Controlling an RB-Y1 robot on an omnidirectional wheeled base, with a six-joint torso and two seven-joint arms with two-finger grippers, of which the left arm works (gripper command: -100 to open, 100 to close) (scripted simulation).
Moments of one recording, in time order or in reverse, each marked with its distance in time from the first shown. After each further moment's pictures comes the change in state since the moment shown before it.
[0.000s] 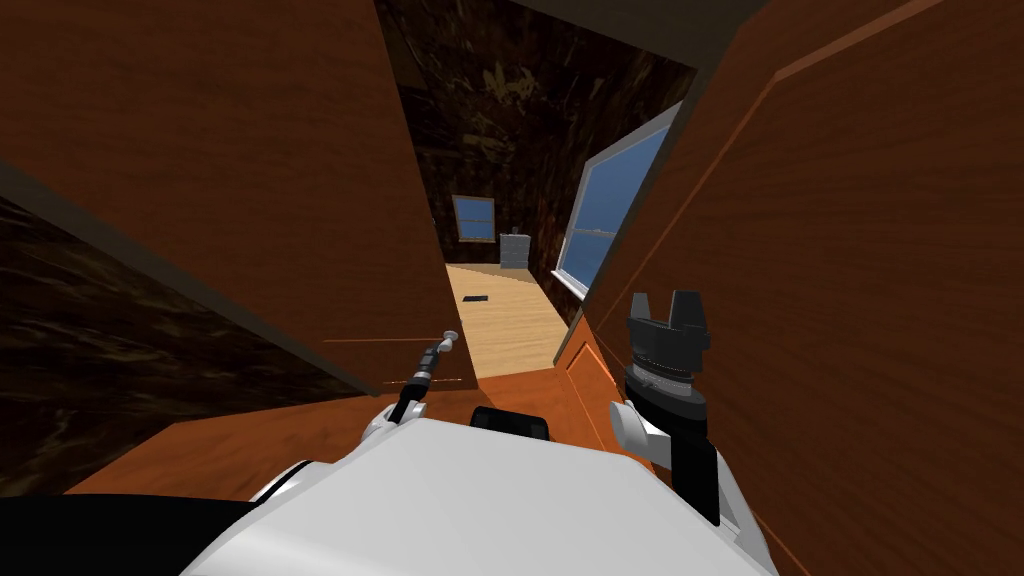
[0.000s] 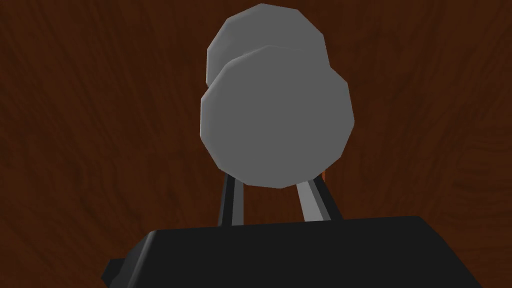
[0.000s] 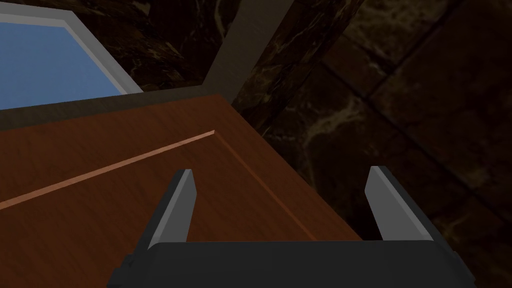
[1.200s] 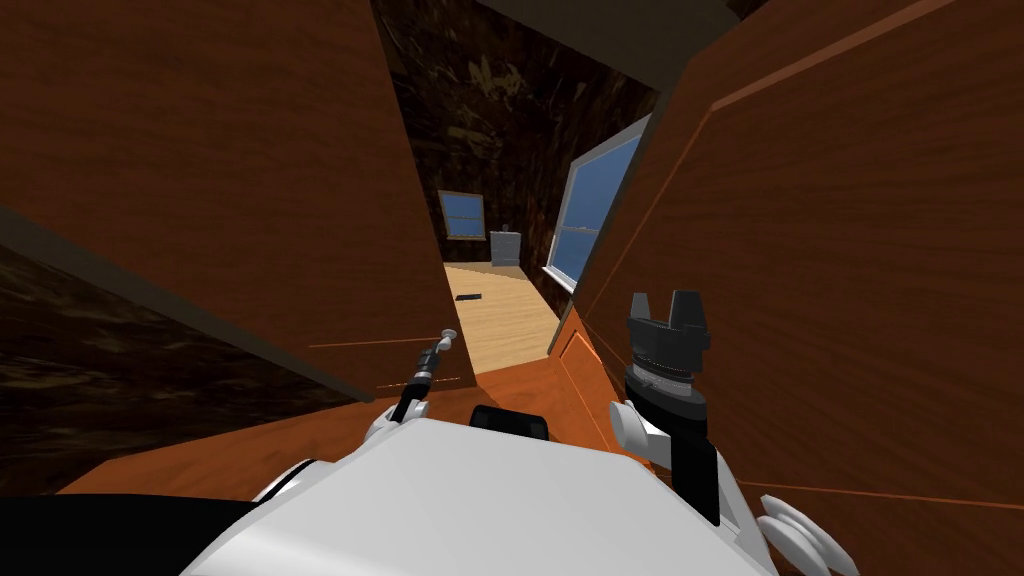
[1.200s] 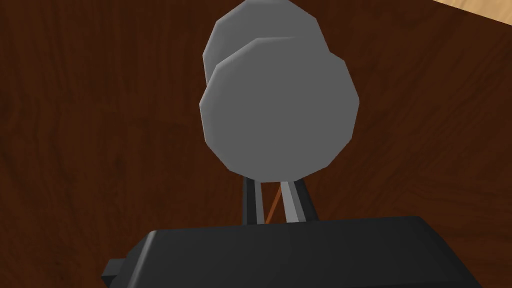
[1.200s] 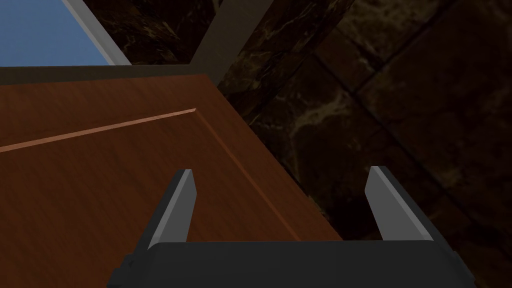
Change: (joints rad) arm -0.002 -0.009 -0.023 -0.004 0.103 0.029 0.269
